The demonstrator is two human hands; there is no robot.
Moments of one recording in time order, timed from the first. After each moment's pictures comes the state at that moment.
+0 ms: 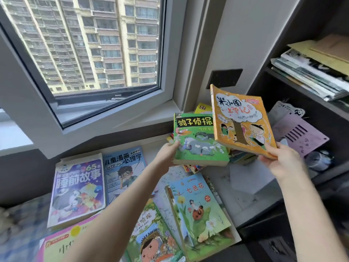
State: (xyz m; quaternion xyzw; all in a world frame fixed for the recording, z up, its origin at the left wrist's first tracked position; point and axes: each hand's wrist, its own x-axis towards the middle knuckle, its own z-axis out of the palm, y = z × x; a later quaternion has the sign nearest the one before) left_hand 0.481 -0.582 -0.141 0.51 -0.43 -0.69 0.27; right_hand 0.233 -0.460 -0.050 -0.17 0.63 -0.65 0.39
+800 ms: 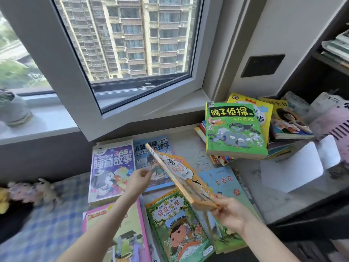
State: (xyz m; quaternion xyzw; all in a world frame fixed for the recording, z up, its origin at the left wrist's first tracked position) left_hand 0.655 -0.521 -0.237 0.69 -0.53 -0.45 0.21; right_hand 0.402 -0.415 -0.179 0.00 0.53 -0.42 0.74
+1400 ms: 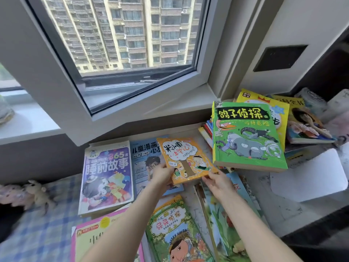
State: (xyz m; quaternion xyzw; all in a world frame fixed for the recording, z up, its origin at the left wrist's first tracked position) left_hand 0.576 -0.575 -0.256 0.65 -0.28 -0.65 0.28; right_hand 0.401 -0.540 -0.257 0.03 0.62 -0.52 0.58
